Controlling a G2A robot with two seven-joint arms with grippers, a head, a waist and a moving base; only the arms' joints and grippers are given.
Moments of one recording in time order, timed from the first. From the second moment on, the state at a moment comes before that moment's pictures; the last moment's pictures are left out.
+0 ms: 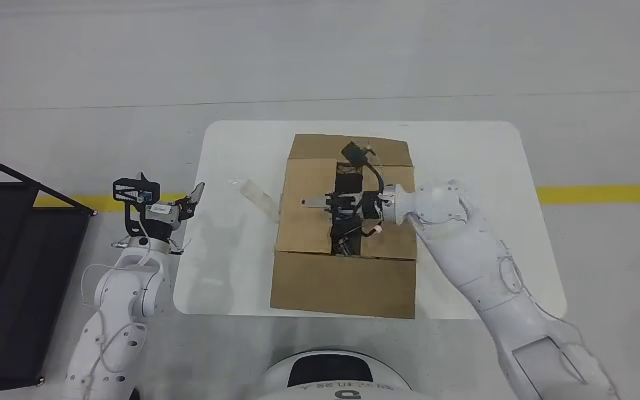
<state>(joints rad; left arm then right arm) 1.73 -1.15 -1.60 -1.80 1.33 0.00 0.00 -1.05 -1.23 1.04 -1.43 0.05 -0.11 1.03</state>
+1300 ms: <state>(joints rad) 1.73 -1.15 -1.60 -1.80 1.33 0.00 0.00 -0.70 -1.46 0.62 -1.28 0.18 -0.01 0.69</state>
